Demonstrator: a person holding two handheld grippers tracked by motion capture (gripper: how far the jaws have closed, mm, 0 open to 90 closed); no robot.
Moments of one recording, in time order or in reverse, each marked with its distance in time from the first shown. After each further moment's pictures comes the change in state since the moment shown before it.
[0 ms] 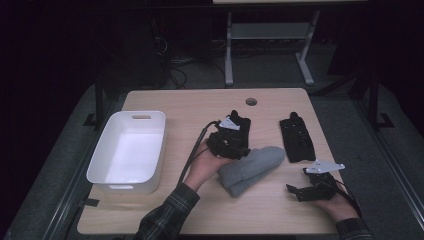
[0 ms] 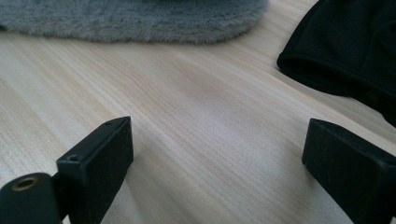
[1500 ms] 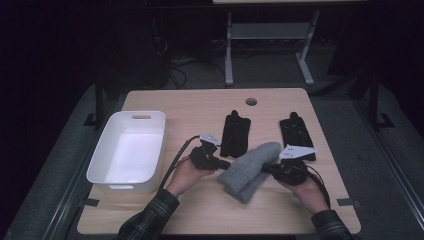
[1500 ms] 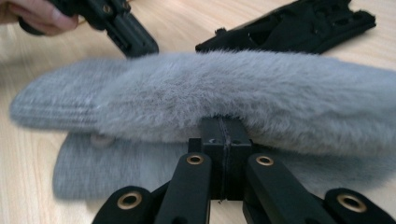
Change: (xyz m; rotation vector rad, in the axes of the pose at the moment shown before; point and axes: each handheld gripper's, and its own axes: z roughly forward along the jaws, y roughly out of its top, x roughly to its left) left arm 0.021 -0.057 0.003 0.081 -0.201 -0.034; right arm 0.049 0.079 0.020 -0.117 0.221 -0.028
